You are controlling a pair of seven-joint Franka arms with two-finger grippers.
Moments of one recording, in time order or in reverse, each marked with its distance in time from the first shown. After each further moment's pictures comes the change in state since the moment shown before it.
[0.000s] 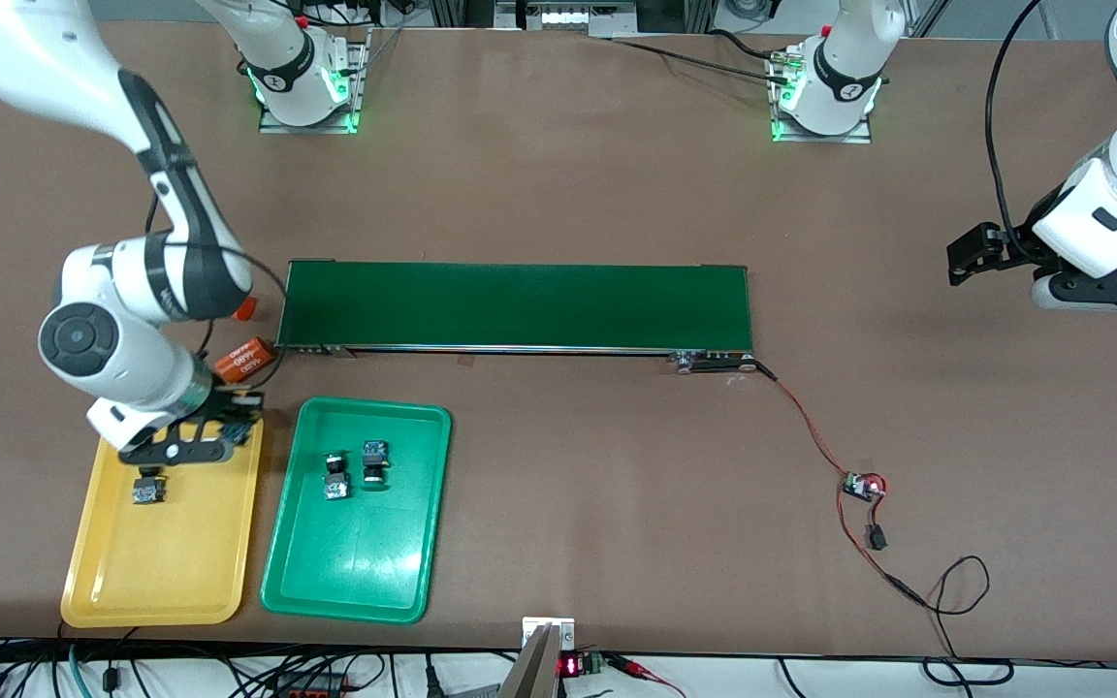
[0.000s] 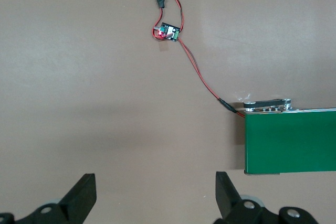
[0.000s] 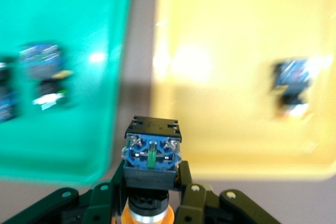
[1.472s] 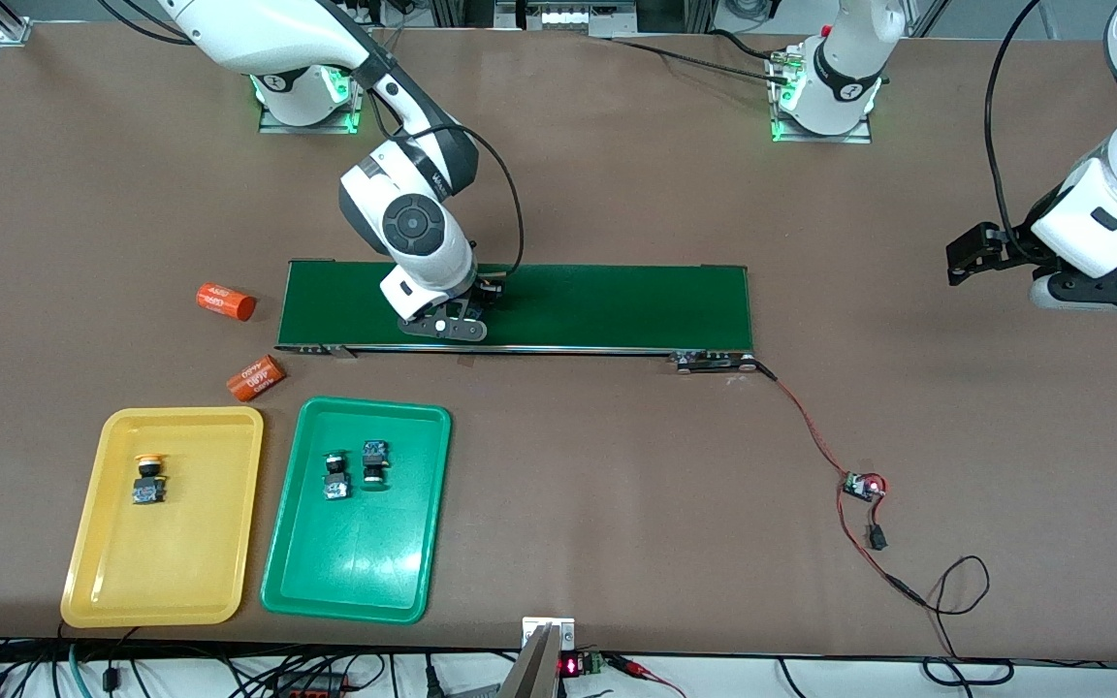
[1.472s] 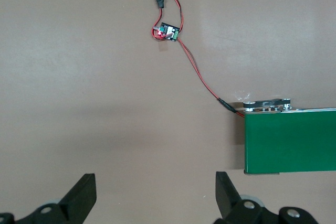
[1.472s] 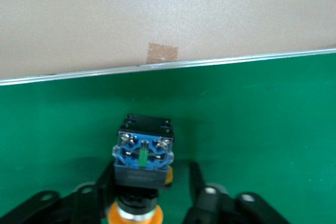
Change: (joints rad) left arm -0.002 0.000 0.000 0.000 0.000 0.000 0.000; right arm 0.359 -0.099 0.222 -0.273 0.185 -0.035 0.691
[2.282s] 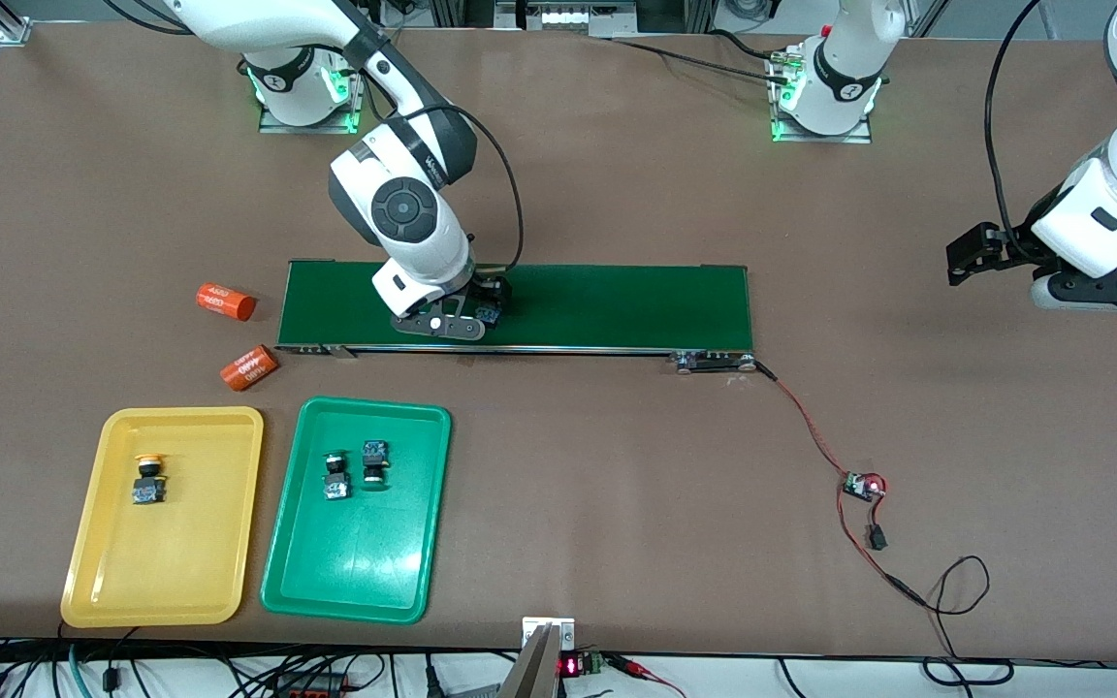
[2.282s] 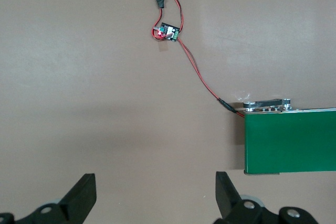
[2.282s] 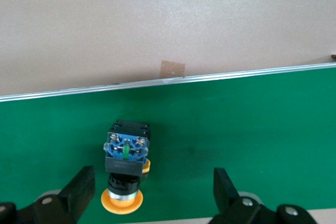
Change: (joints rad) left arm -0.001 0.000 0.001 0.000 0.000 0.001 0.000; right arm 0.002 -0.038 0.001 0.053 0.011 -0.053 -0.003
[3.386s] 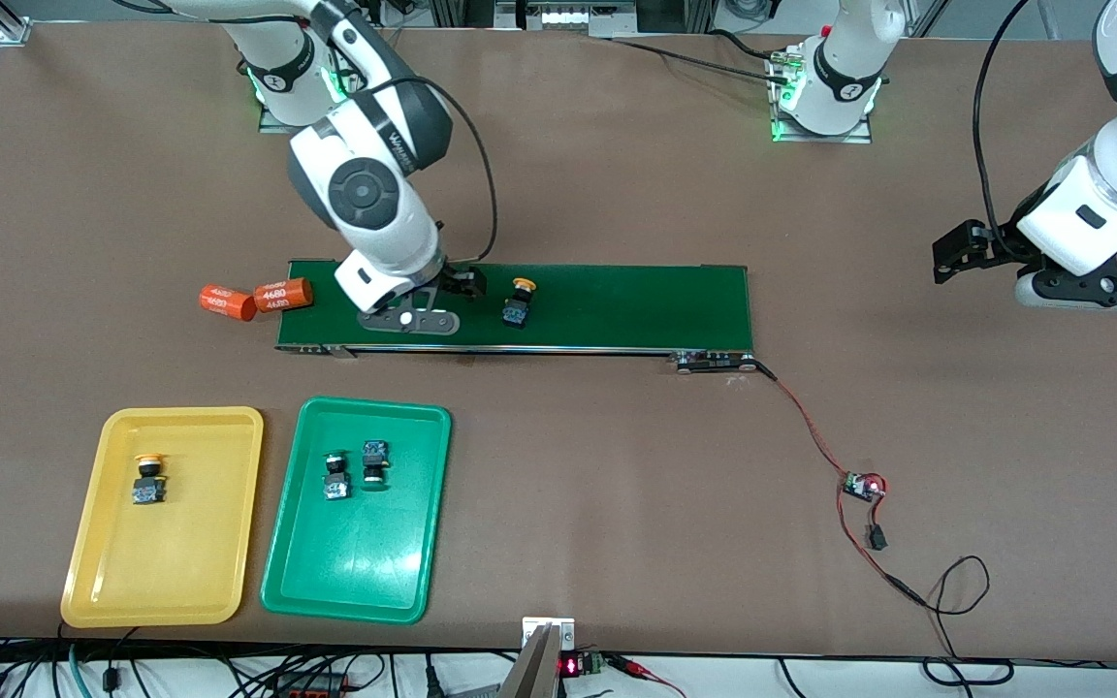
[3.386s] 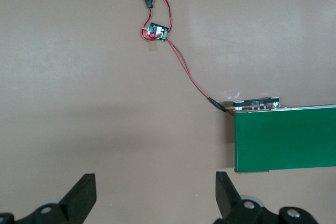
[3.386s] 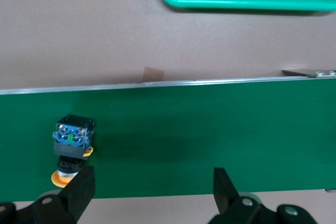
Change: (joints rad) left arm -0.006 0.000 -0.012 0.000 -0.023 0.000 -0.004; right arm -0.031 -0.091 0.000 0.010 0.015 -0.111 -0.097
